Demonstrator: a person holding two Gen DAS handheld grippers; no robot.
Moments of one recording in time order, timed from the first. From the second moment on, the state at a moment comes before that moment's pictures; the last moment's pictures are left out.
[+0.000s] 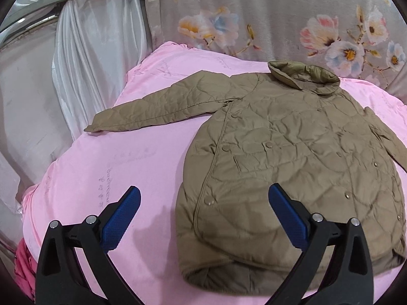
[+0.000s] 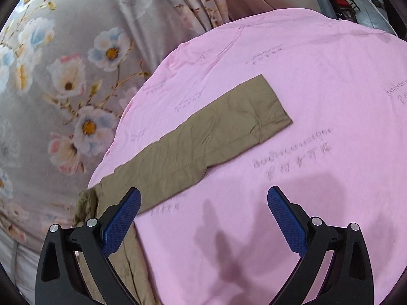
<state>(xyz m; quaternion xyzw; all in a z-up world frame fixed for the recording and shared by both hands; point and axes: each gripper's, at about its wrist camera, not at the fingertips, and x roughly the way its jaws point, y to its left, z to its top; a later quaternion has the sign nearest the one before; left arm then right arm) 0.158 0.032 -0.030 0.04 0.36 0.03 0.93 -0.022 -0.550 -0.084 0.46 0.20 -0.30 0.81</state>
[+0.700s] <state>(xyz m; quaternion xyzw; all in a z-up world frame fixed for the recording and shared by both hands) 0.215 0.018 -0.055 0.03 0.39 0.02 0.92 0.061 -0.621 -0.079 0.47 0.16 -0.32 0.81</state>
